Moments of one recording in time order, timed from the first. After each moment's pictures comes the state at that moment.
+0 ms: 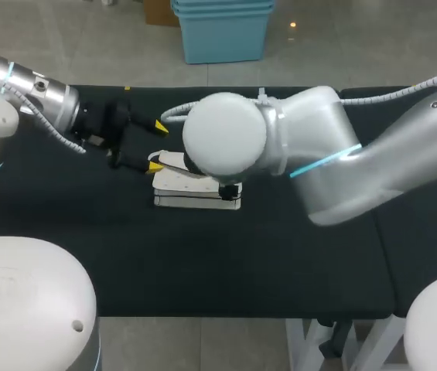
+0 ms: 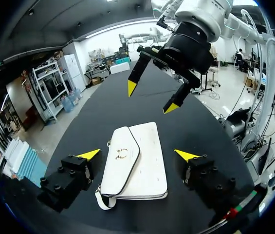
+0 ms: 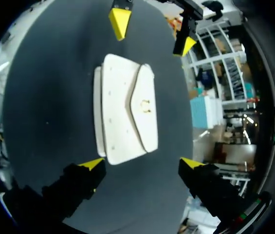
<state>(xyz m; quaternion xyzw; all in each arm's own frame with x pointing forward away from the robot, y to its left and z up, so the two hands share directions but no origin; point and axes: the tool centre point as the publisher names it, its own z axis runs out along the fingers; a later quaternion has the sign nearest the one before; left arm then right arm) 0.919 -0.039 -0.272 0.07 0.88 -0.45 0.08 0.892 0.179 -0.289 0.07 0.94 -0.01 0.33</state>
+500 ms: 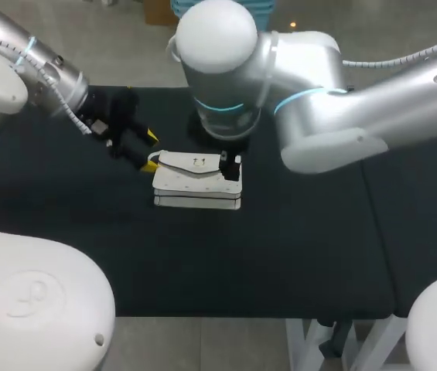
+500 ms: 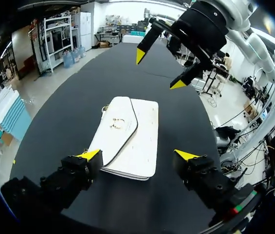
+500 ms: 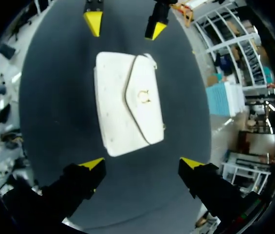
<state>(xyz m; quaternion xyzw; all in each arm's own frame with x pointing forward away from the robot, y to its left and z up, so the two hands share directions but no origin) 0.923 -0.016 -0.291 -0.07 0.93 -0.35 -0.03 0.905 0.166 -0.279 0.13 0.97 -0.03 0.21</state>
